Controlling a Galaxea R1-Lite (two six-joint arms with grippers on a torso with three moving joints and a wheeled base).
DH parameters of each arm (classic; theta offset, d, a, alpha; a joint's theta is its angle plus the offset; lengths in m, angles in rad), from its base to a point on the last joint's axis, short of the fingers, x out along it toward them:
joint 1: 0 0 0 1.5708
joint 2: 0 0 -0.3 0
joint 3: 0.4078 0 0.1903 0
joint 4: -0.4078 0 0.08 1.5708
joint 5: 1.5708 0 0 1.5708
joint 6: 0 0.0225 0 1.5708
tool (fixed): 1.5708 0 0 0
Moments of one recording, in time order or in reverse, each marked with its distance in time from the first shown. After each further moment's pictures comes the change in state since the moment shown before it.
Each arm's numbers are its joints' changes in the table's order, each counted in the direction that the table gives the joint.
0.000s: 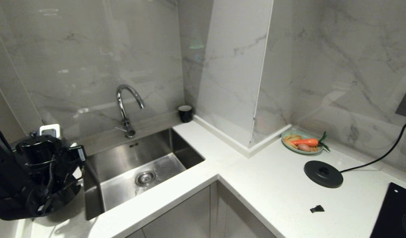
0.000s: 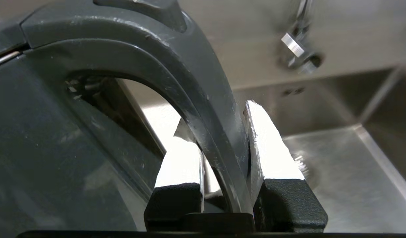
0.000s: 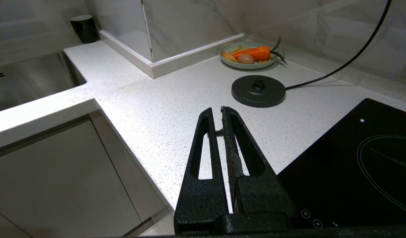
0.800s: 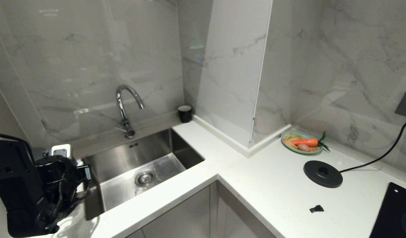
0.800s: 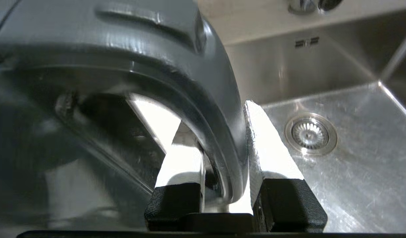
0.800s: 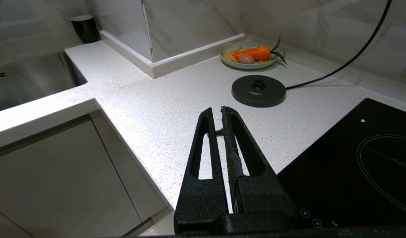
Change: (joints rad) left arm 0.011 -0.177 -0.112 0.180 -0.007 0.017; right arm 0.000 0.000 0.000 0.000 0.000 0.000
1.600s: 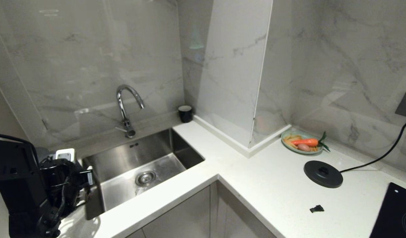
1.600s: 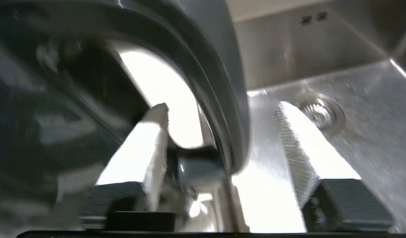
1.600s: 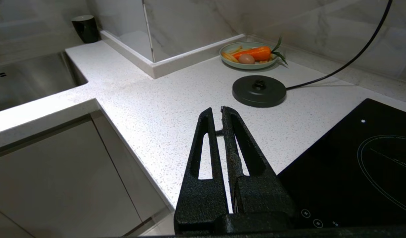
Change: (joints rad) left arm -0.039 0.004 -0.052 -0.008 -0.021 -0.004; right arm 0.000 0.000 0.000 0.000 0.000 0.000
